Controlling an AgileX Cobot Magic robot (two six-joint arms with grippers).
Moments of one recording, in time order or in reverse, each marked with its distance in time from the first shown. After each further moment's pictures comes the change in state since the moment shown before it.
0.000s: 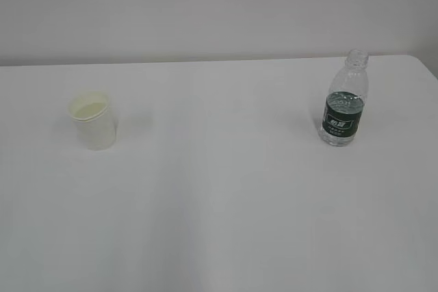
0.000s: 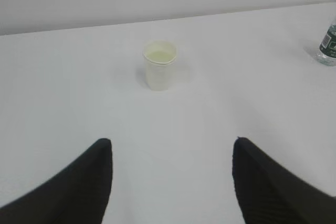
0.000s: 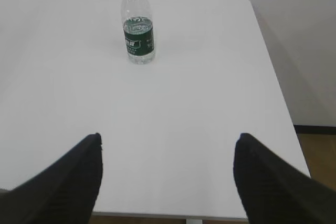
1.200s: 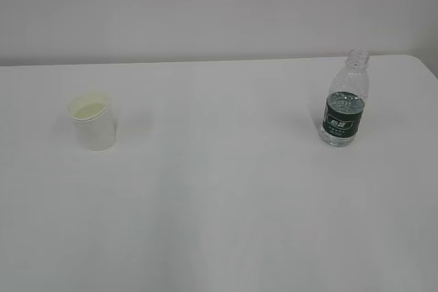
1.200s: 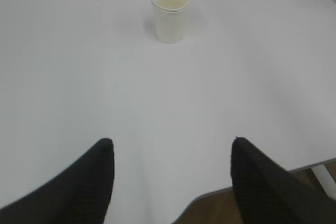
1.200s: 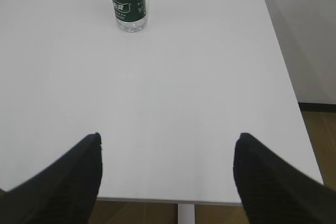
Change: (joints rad) left arm 0.000 -0.042 0.069 0.033 0.102 0.000; right arm 0.000 0.000 0.141 -0.028 -0.040 0.003
